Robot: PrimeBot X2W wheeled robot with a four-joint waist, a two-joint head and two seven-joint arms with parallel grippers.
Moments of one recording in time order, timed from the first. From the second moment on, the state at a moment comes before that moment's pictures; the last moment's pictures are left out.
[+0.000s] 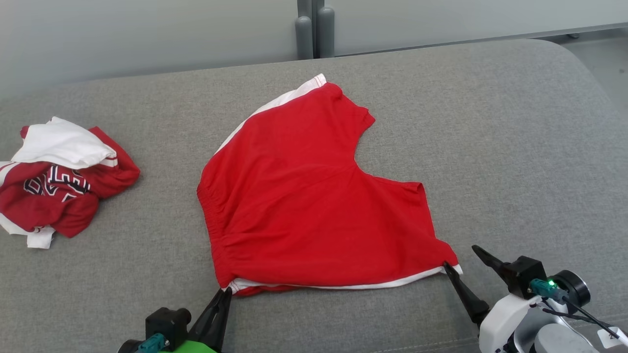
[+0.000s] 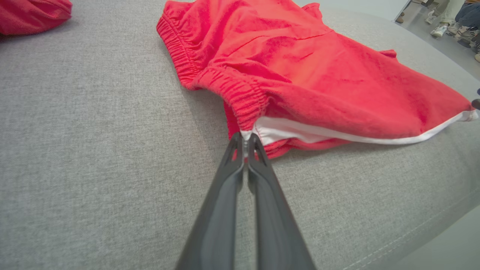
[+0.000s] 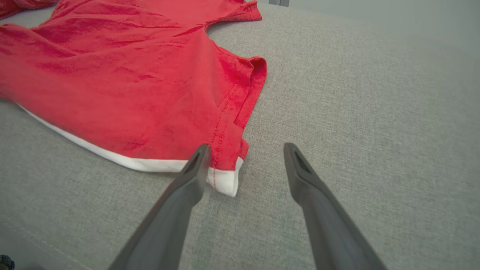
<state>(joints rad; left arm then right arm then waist) 0.05 0.14 -0.43 0.27 -0.45 -0.01 -0.21 -0.06 -0.35 0.52 0.38 0.28 0.06 -0.23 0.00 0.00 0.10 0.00</state>
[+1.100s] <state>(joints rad) 0.04 0.14 -0.41 0.28 -0.45 -0.01 -0.23 -0.12 -0.32 0.62 0.50 0.25 0.11 -0.22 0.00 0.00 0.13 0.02</state>
